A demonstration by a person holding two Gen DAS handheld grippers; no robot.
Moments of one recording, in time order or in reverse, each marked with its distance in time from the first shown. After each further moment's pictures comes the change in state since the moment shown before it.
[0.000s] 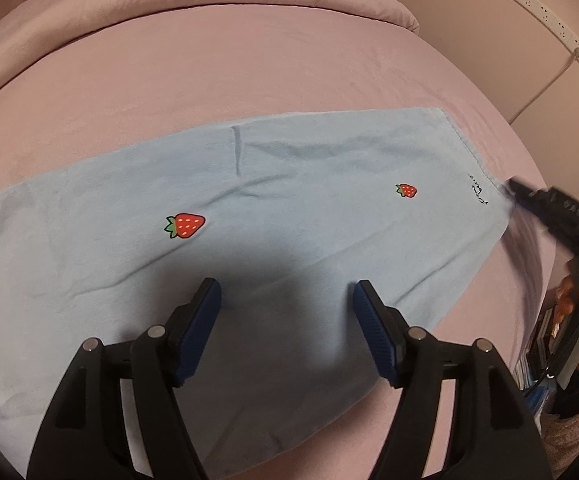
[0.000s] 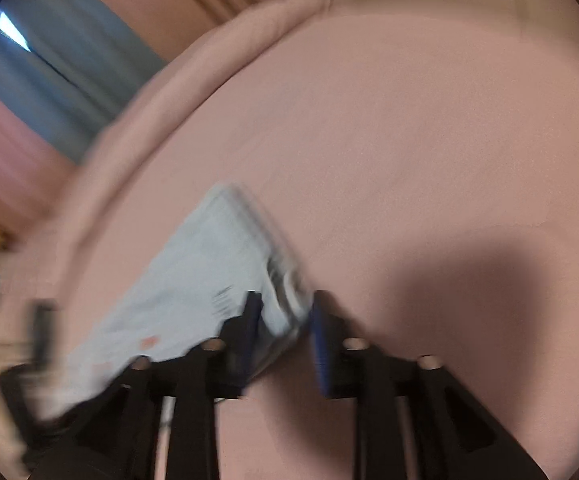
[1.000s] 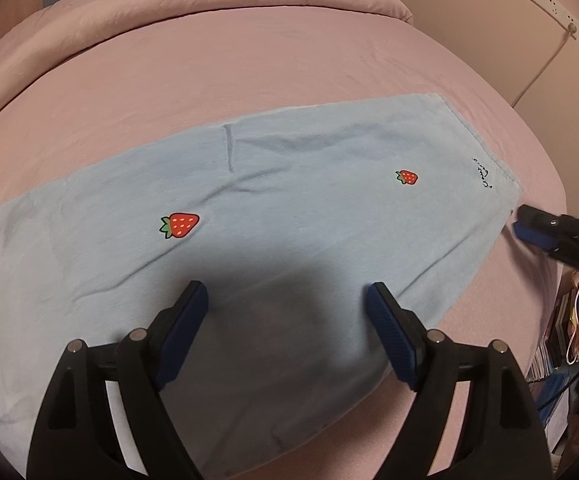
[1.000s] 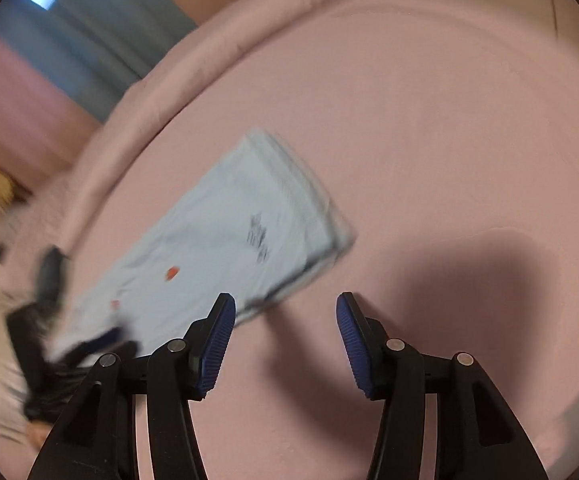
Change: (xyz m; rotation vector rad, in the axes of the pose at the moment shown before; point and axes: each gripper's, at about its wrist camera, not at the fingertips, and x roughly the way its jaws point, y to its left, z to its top) left arm -0.001 -0.002 -0.010 0.067 -0.012 0.047; right arm 0.019 -0.016 -0.040 0.090 0.257 0.300
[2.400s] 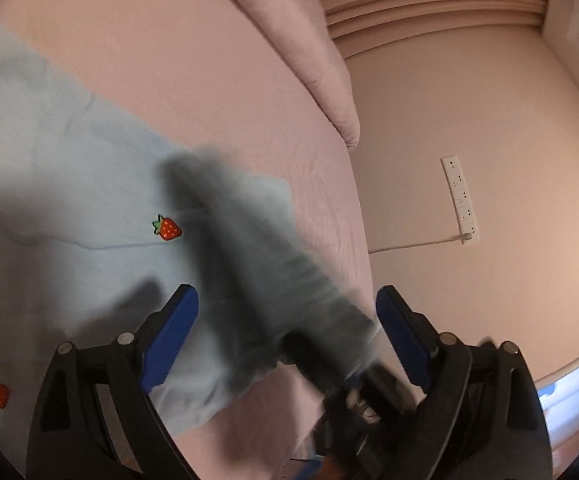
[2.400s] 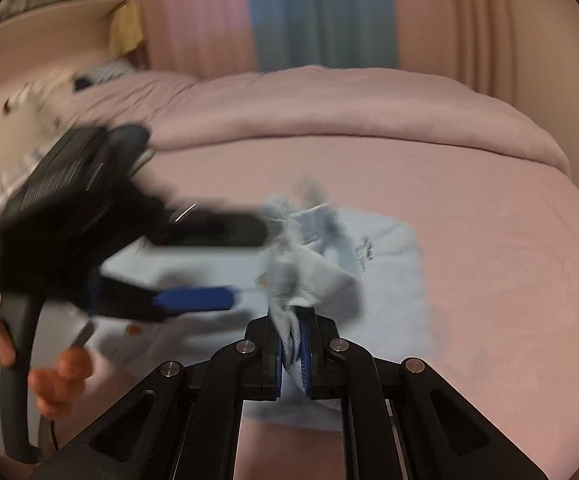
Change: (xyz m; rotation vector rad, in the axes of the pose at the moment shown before) left arm -0.027 0.093 -0.023 -0.665 -0.130 -0.703; right arm 0.060 0.233 -0.100 -0.839 -0.123 0.022
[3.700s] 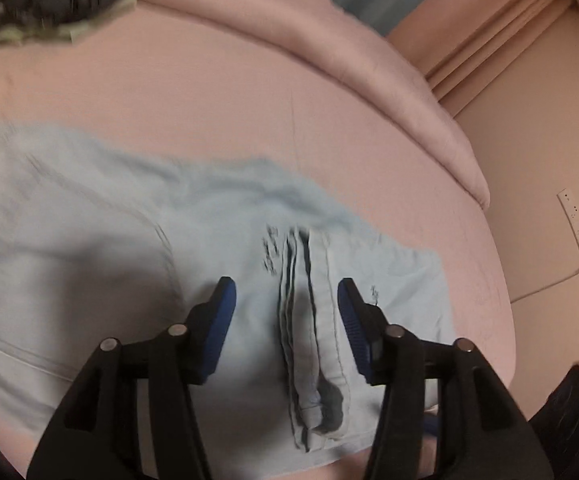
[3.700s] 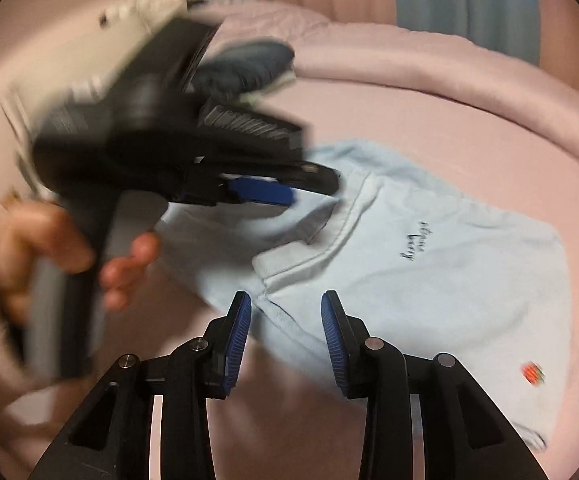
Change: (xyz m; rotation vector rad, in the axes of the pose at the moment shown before) left arm -0.133 0.042 0.022 0.142 -0.323 0.547; right arm 0.029 0.073 0.013 -0.127 0.130 0.383
